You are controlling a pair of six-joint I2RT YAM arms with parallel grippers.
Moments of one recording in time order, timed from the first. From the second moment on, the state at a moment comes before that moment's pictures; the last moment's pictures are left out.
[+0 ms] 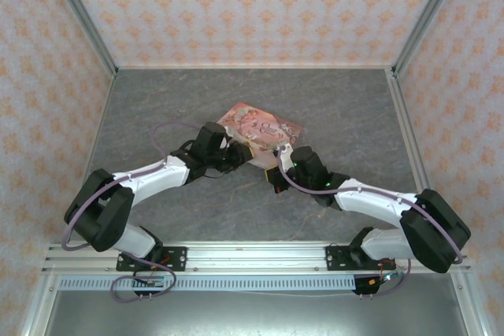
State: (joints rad) left arm -0.56 1.47 0.77 0.00 0.37 -1.06; right arm 0.75 1.27 0.53 0.12 -0.19 0.31
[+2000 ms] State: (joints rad) left arm -0.59 1.47 0.80 -0.02 0.33 -1.09; right arm 0.76 1.36 0.59 0.19 -0.17 0.29
